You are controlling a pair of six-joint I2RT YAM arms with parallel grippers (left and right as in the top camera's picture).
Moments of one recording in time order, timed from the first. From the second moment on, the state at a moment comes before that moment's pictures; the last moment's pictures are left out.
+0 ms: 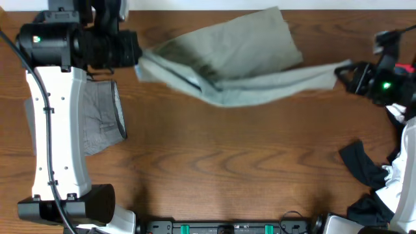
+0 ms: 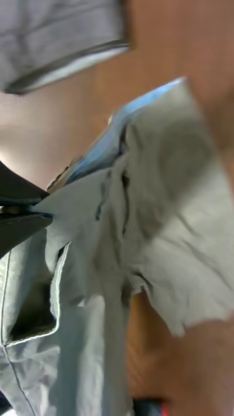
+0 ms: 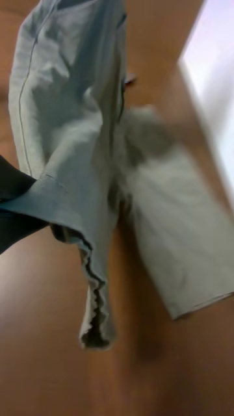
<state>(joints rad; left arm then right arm) 0.01 1.70 2.06 -1.43 0.36 -0.05 -0.30 1.40 1.47 -1.06 -0.66 0.03</state>
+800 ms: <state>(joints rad) 0.01 1.69 1.59 -1.38 0.23 -0.19 -0.25 1.41 1.46 -0.88 -0.46 0.02</state>
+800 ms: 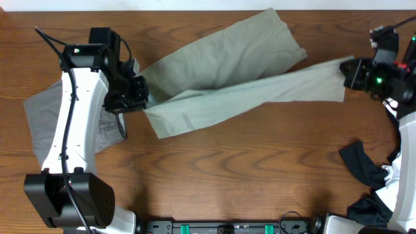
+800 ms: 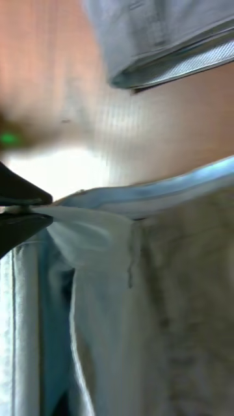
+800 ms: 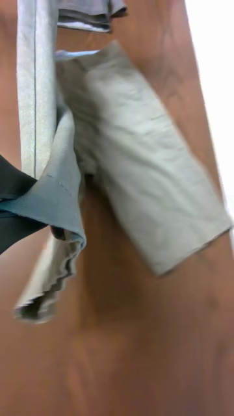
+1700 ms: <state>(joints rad) 0.00 1.74 1.51 -0.88 0.02 -0.23 -0.10 2.04 1.46 -0.04 -0.52 0.10</state>
